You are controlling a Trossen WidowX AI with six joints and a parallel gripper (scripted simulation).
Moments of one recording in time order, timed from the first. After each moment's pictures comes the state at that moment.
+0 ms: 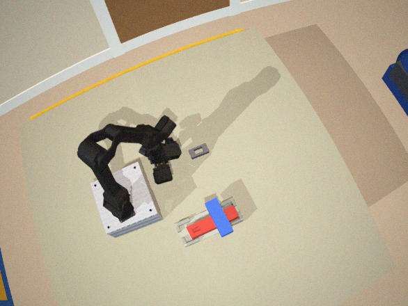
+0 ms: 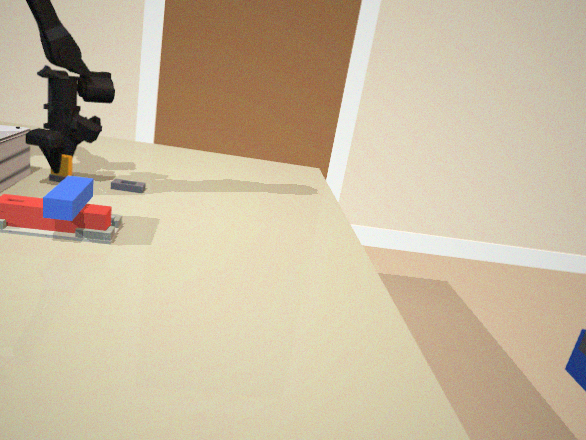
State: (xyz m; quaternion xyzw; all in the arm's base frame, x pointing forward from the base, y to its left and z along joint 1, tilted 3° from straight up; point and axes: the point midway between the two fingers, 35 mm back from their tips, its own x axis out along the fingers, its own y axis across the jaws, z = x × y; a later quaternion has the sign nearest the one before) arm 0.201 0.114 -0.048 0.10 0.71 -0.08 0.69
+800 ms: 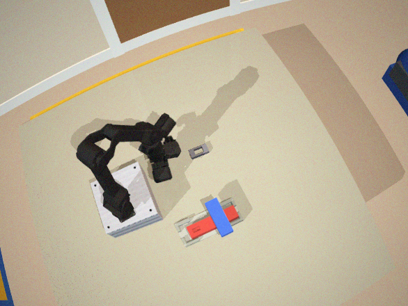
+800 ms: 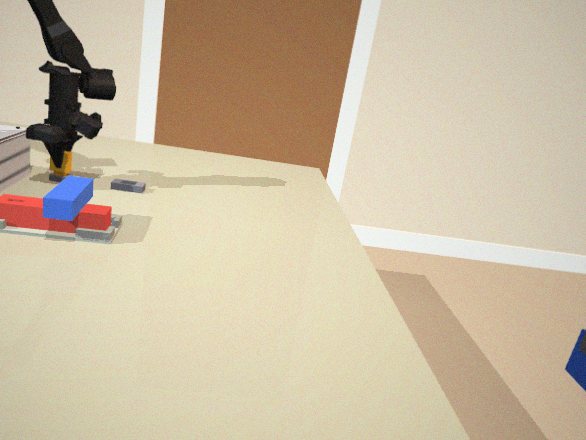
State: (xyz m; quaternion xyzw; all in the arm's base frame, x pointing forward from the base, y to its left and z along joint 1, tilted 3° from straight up) arm 0.200 0.115 -0.039 0.09 0.72 -0.08 0.69
